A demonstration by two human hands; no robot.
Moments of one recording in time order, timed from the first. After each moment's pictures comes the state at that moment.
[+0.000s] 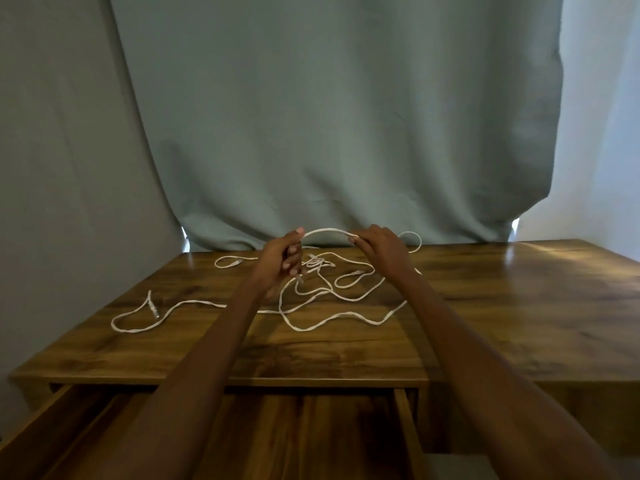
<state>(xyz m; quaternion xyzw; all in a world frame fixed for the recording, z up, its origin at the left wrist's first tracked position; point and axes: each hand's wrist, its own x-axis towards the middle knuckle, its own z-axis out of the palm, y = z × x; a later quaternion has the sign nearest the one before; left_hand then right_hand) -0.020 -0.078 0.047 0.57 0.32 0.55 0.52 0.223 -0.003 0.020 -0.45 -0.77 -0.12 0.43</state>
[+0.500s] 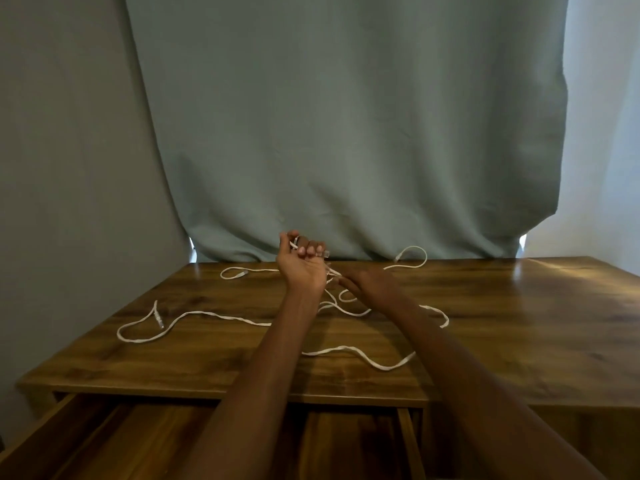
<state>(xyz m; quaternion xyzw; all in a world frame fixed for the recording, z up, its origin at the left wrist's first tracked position) 0.040 -0.061 0.057 0.21 0.03 0.77 0.60 0.197 -0.018 0.000 -0.41 -0.85 -0.13 0.31</state>
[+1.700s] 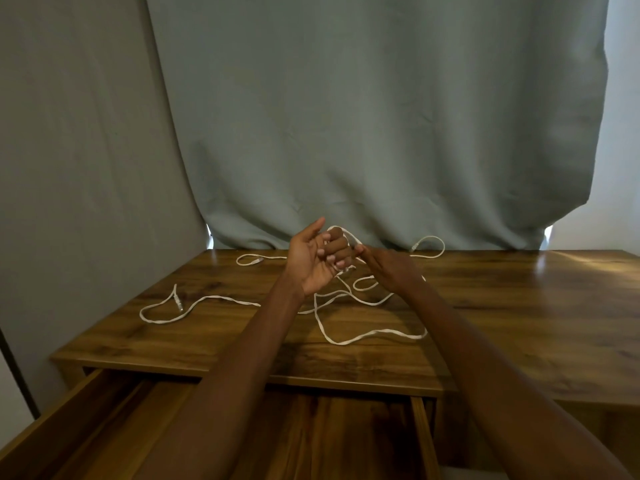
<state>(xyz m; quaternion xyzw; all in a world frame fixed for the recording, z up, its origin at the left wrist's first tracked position) 0.012 -0.083 0.056 0.44 0.10 0.49 0.75 0.200 -0.026 0.016 -0.48 -0.81 -0.10 0.32</state>
